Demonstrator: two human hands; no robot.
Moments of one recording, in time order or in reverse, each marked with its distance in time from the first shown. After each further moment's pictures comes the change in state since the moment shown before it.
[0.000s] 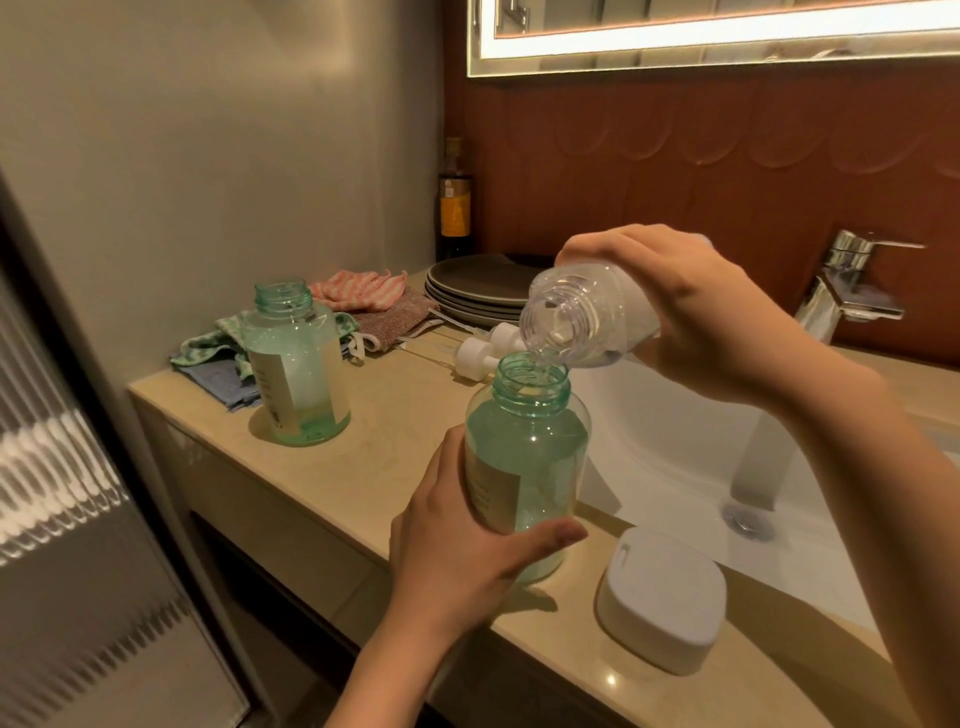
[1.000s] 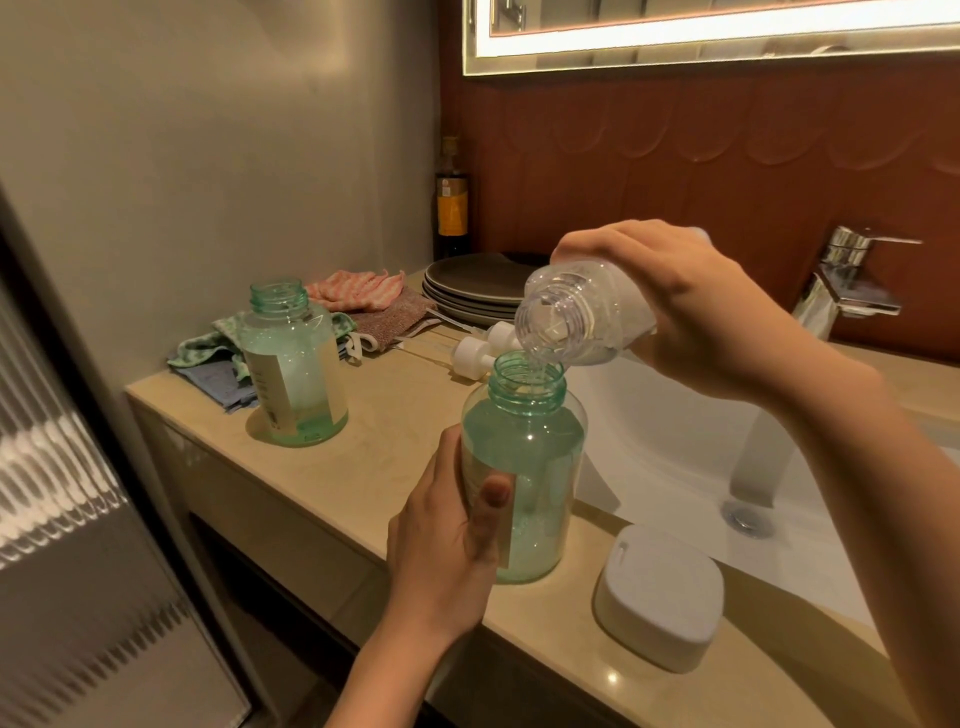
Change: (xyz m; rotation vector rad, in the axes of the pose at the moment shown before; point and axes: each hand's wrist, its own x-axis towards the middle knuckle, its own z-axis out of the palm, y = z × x) left_hand 0.002 -0.013 0.005 -0.023 0.052 0.151; right_hand 0.000 -0.001 -0.001 -0.015 0.002 0.000
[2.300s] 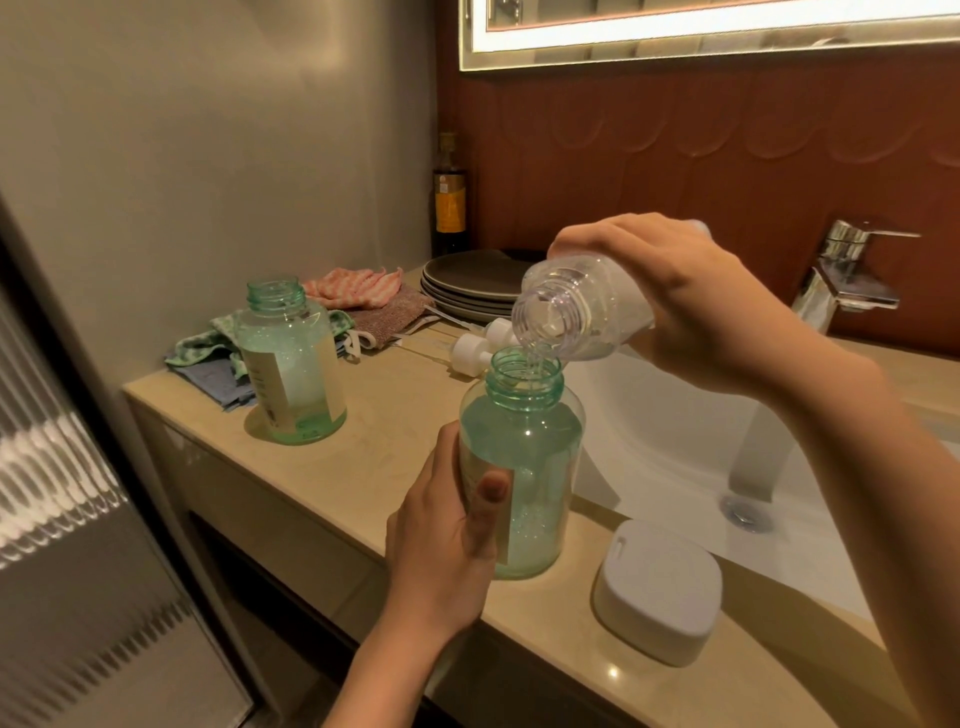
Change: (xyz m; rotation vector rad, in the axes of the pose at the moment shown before) left_hand -0.001 -0.001 0.000 -0.019 0.004 -0.017; right_hand 0.000 -0.002 -0.003 -0.001 -0.008 0.008
